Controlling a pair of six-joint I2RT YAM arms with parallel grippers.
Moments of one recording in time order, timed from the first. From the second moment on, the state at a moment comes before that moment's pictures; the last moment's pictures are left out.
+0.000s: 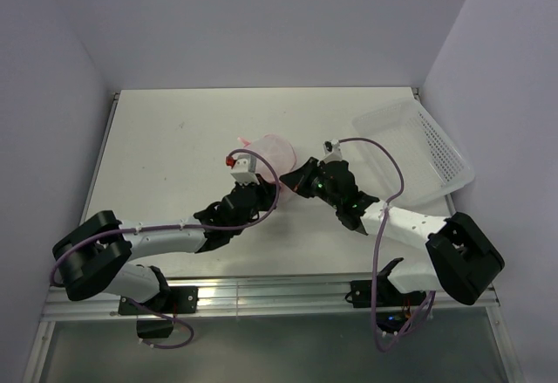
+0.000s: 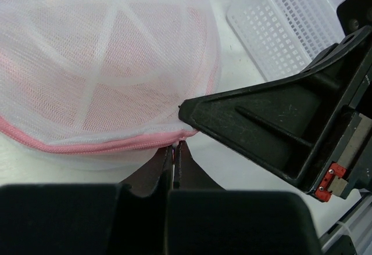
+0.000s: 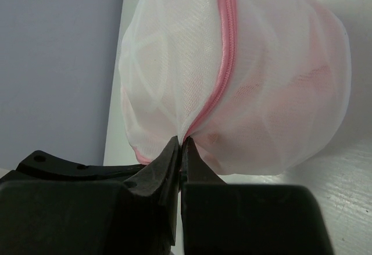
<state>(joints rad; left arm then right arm) -1.01 1.40 0.60 0.53 -0.48 -0.74 0.66 1.29 0.53 0.44 -0.01 0.99</state>
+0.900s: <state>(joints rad) -0.86 0.88 0.35 0.25 -0.46 -0.70 0.55 1.28 0.66 0.24 -0.19 0.79</state>
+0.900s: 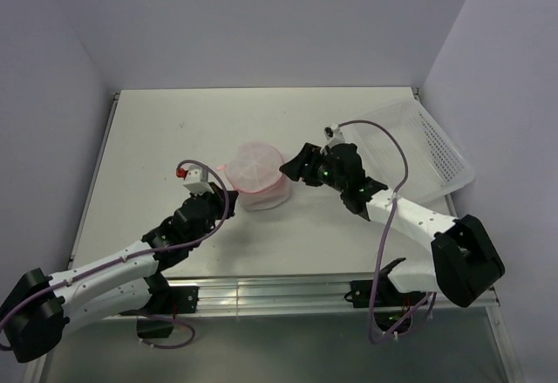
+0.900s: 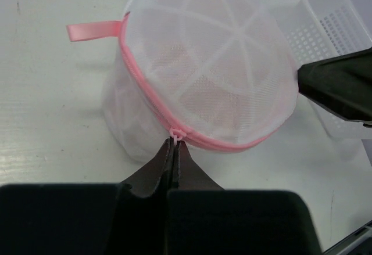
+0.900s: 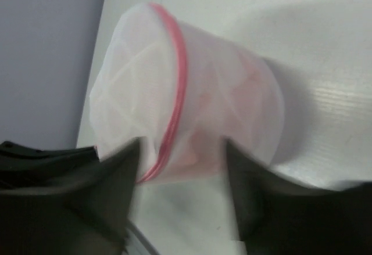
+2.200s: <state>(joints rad) -1.02 1.09 0.41 0.45 -0.43 -0.87 0.75 1.21 0.46 0.48 0.03 1.11</state>
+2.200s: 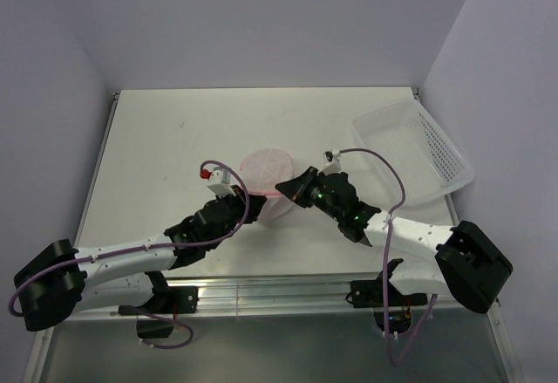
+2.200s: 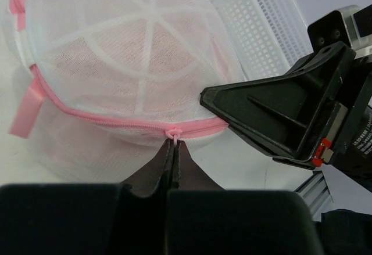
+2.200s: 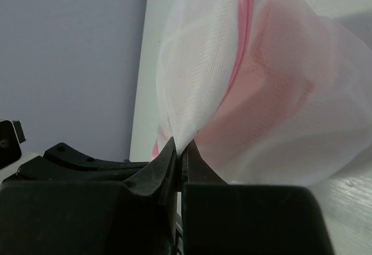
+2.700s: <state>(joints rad) -0.91 0.88 0.39 0.22 -0.48 -0.78 0.55 1.19 0.48 0.46 -0.22 0.98</state>
